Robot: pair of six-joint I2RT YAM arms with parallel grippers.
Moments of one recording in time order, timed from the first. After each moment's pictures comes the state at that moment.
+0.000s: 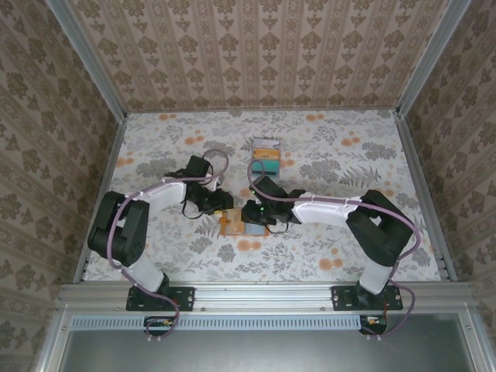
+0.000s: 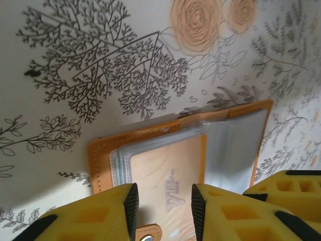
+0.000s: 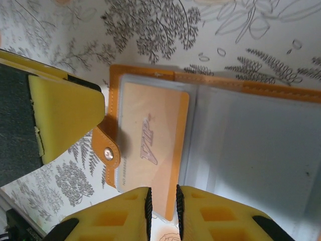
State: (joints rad) left arm -0.42 1.65 0.91 -0.49 0.55 -0.44; right arm 0.81 1.76 1.01 -0.19 -0.20 0.91
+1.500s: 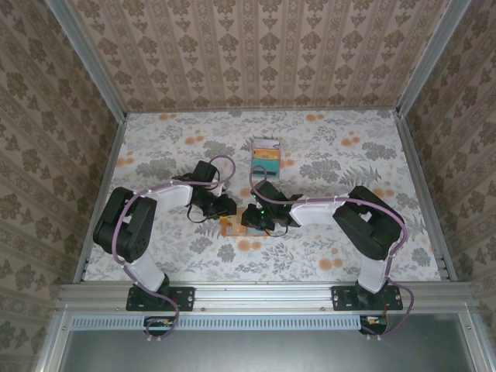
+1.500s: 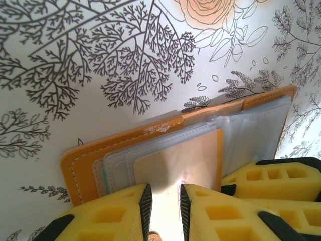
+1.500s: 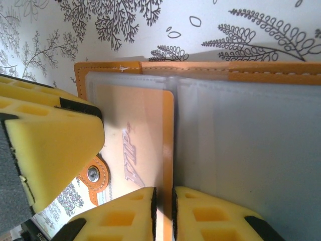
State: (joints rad) left arm -0.48 1.69 0.88 -0.44 0.54 -0.46; right arm 0.80 1.83 0.94 -0.03 -0.27 1.00
